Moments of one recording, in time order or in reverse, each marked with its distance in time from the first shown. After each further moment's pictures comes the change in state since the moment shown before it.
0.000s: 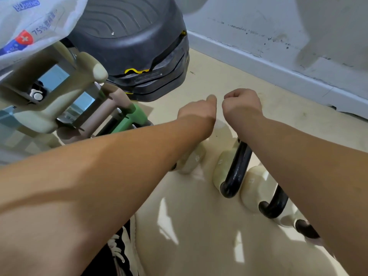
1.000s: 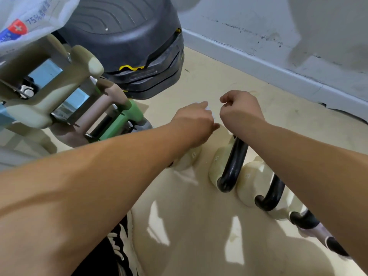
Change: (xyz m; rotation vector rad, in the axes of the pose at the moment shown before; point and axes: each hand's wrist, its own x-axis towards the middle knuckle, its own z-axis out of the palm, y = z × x) left_hand -0.005 -0.018 0.033 0.113 0.166 0.422; right_hand -0.010 0.018 -0.009 -0.225 -0.047 -0.150
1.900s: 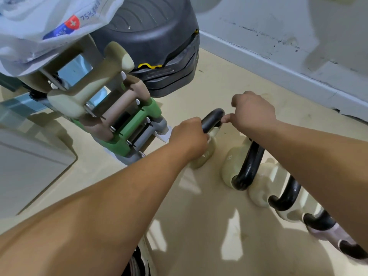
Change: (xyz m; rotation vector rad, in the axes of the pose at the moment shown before) left_hand -0.071 -0.005 0.000 -0.641 0.026 -0.602; right_hand 0.011 -0.007 0.020 -0.684 -0.030 -0.254
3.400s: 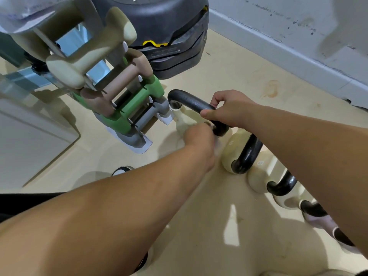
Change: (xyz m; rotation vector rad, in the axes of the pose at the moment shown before) left_hand -0.043 0.044 0.036 -1.438 0.039 -0.791; right_hand -0.024 -0.028 0.009 0.432 -0.312 -0.100
